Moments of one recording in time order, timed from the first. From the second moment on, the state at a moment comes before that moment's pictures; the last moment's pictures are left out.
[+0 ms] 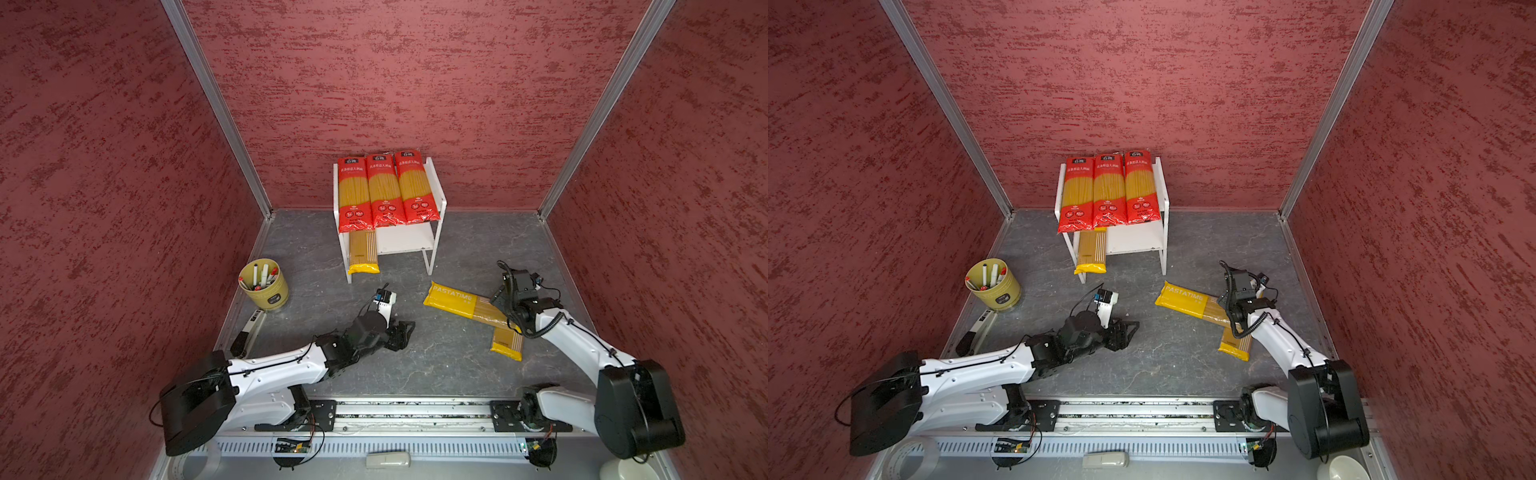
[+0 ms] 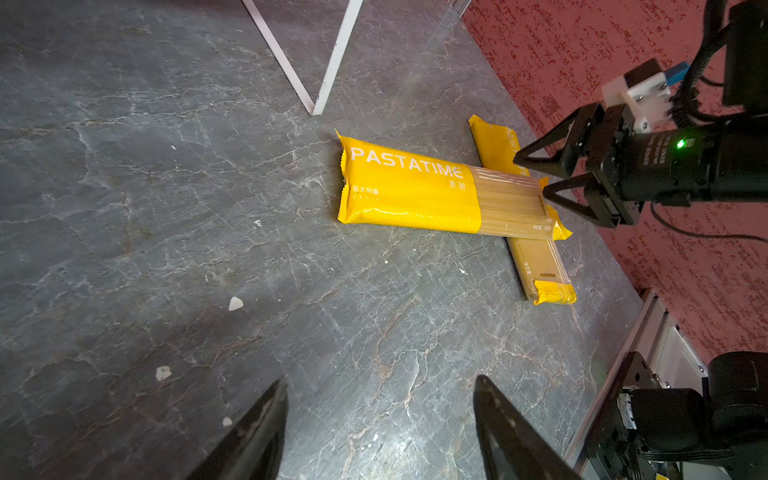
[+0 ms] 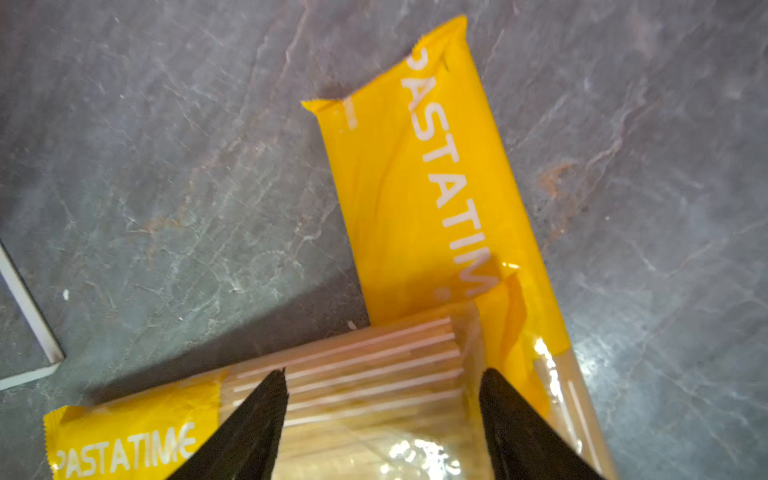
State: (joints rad) left arm -1.00 1.14 0.45 0.17 -0.14 -0.66; right arm 0.17 1.22 0.66 -0.44 0.26 0.87
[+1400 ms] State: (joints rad) left arm -0.94 1.15 0.46 0.13 -0.11 -0.69; right arm 0.61 1.57 0.70 -0.03 -0.18 0.97
